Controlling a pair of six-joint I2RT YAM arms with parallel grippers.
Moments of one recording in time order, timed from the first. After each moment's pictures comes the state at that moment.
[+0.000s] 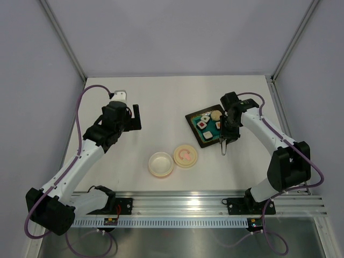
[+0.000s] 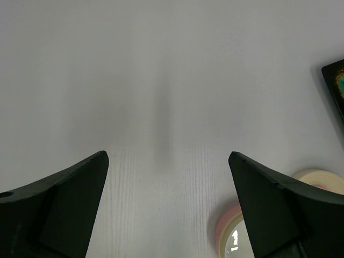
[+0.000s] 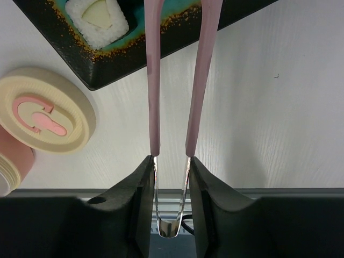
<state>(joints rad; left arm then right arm) -0.42 1.09 0.99 -0.54 -0.32 -0.31 0.33 1.54 1.26 -1.07 0.00 0.44</state>
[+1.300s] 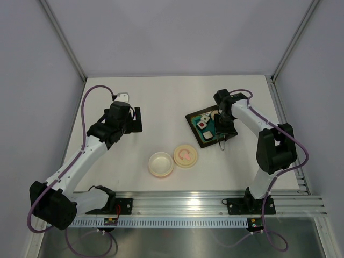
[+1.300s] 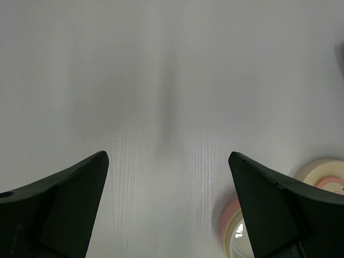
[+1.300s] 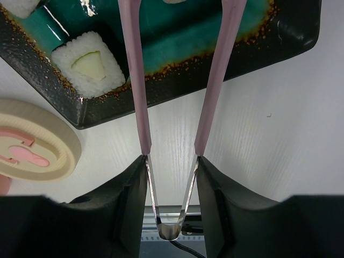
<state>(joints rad) -0.42 1.15 1.00 -0.60 -0.32 -0.33 0.32 1.77 1.38 -1.06 0.04 0.34</state>
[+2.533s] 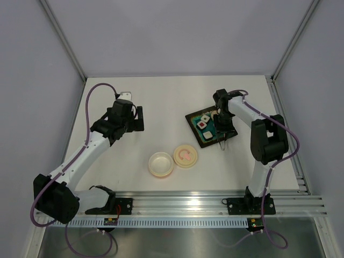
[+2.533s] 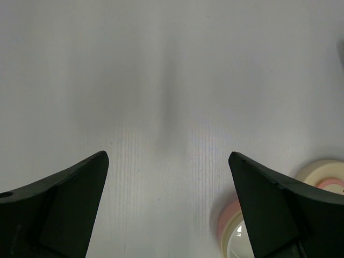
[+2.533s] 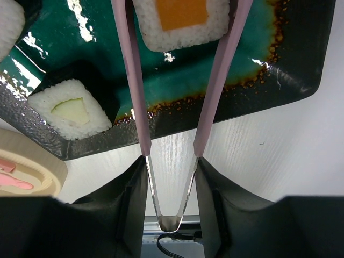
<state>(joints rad) -0.42 1.21 1.03 -0.60 -0.31 -0.33 0.29 1.91 1.45 -1.06 0.03 0.27</state>
